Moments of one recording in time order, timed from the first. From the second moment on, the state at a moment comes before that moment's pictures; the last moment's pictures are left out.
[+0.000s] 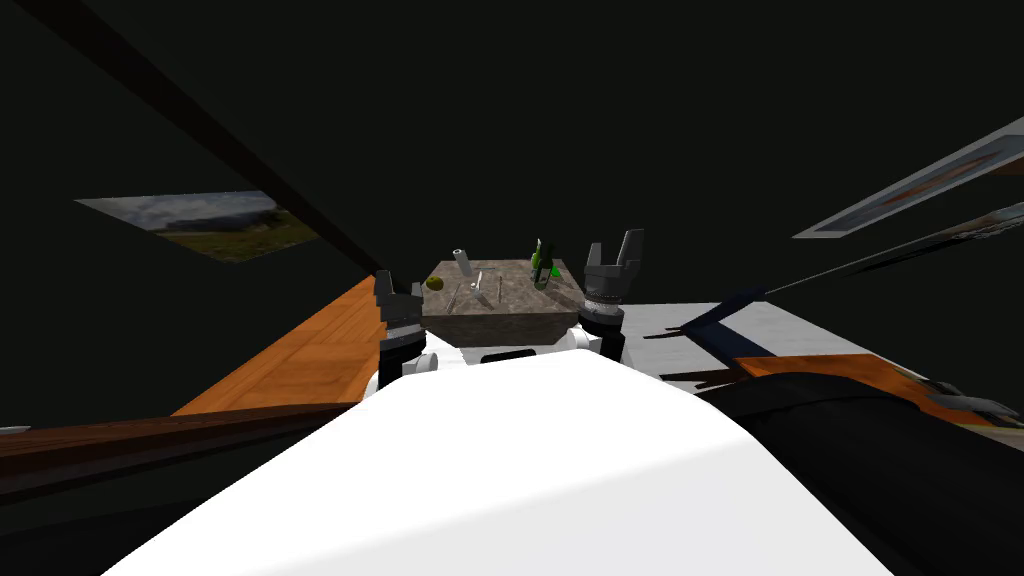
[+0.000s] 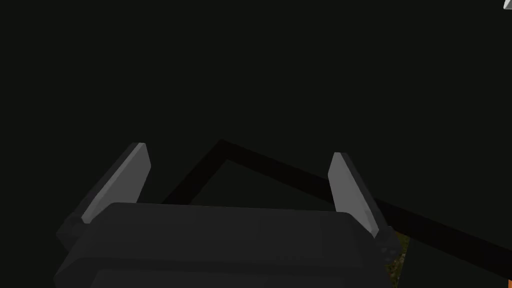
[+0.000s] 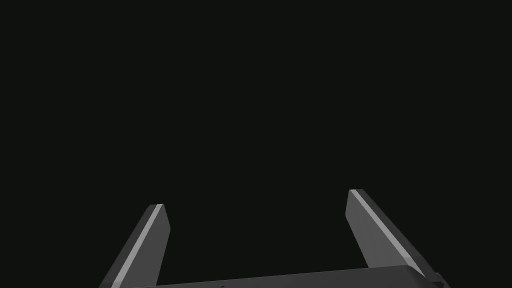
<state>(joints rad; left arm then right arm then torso) 0.53 0.02 0.04 -2.23 -0.09 -0.43 0.09 0.51 0.02 0.00 -2.39 0.07 -0.63 0.07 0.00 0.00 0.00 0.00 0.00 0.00</state>
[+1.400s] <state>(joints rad) 0.47 0.41 0.07 -2.06 -0.11 -0.23 0.19 0.51 0.02 0.00 -2.39 0.07 -0.63 0.07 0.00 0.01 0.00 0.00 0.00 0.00</state>
